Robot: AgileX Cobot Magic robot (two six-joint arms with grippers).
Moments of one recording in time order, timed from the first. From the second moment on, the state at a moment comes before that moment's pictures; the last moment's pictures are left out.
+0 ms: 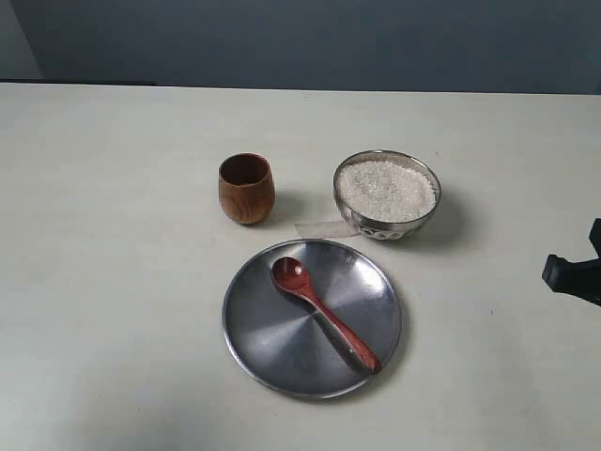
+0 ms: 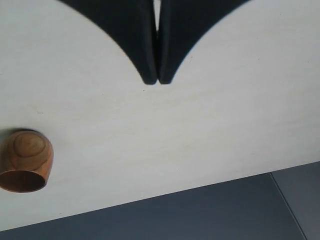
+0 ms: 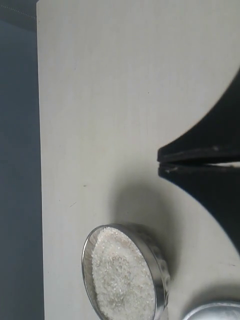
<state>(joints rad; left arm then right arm) 0.03 0.32 -0.10 0.03 0.19 0.11 0.73 0.79 -0.16 -1.60 0.67 1.98</state>
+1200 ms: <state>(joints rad) 0.03 0.01 -0.01 0.06 0.26 -0.02 0.73 0.79 -0.16 -1.60 0.67 1.99</state>
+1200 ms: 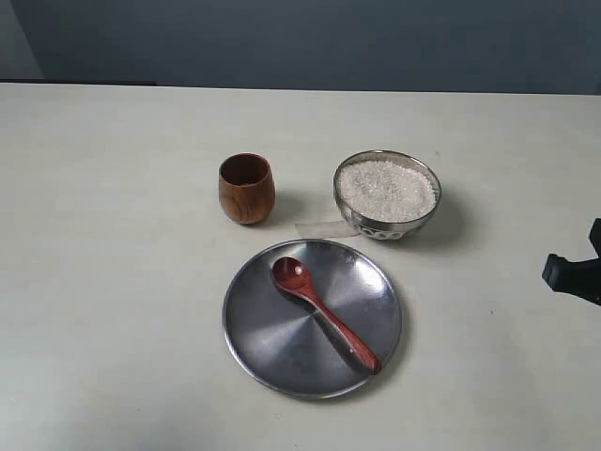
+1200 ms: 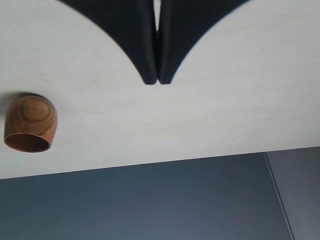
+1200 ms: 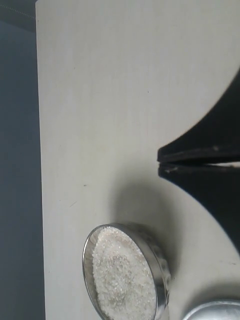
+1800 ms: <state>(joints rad) 0.03 0.01 -0.01 0.05 0.26 -0.02 0.73 0.79 -0.16 -1.60 0.67 1.99</state>
